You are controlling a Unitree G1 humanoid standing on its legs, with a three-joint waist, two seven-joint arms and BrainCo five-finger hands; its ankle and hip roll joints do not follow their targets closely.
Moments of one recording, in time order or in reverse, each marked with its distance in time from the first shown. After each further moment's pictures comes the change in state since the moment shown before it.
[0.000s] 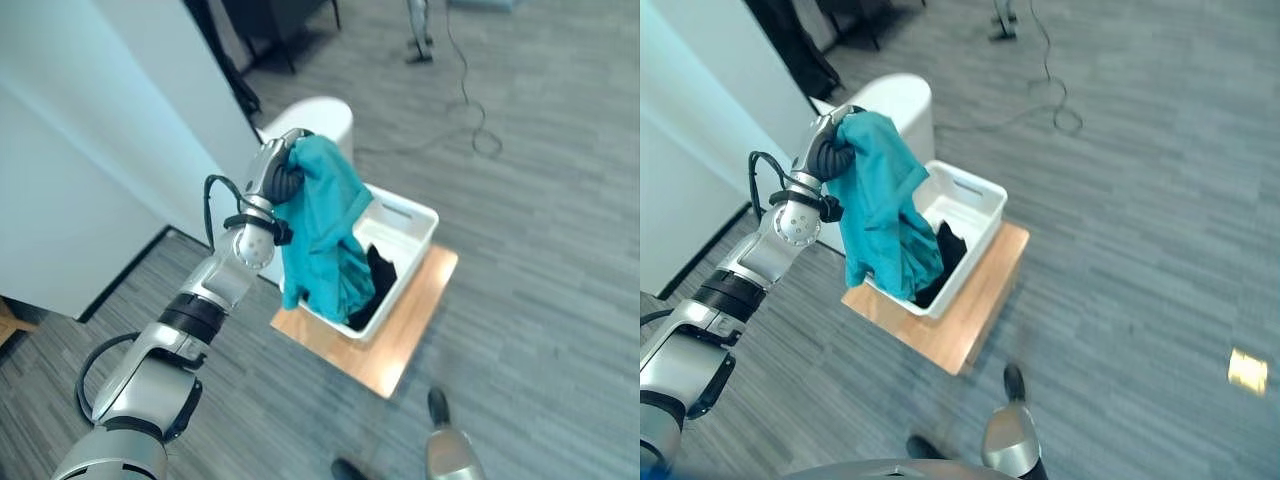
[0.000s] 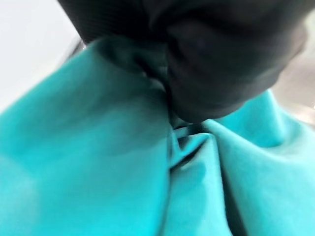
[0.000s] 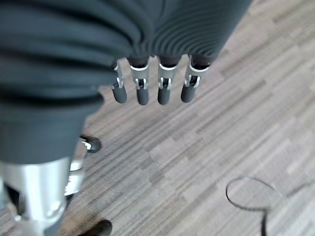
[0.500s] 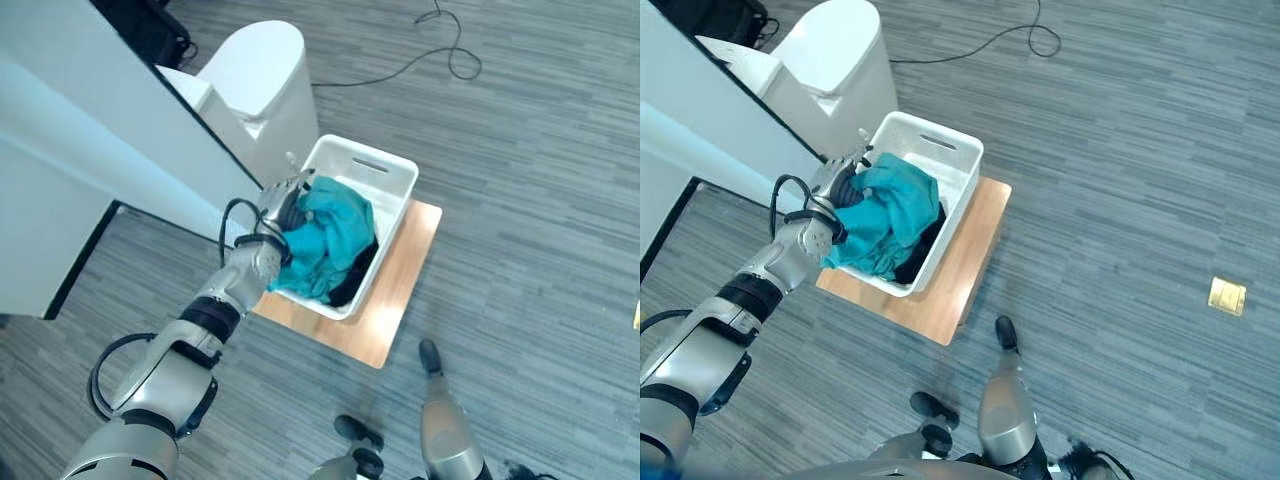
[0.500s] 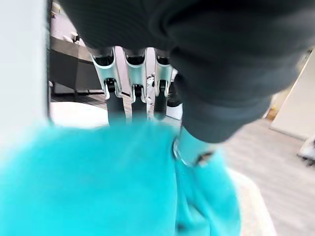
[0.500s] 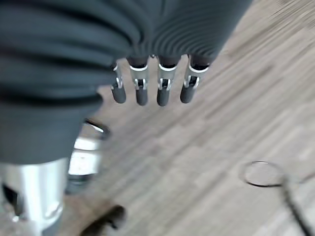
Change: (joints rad) left arm -0.018 -0.006 -0.062 0.110 0.149 0.049 -0.052; right arm -0.028 0.031 0.057 -0.069 0.003 -0.048 -0.038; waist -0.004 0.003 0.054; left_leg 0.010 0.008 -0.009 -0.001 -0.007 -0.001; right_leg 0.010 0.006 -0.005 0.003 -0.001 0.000
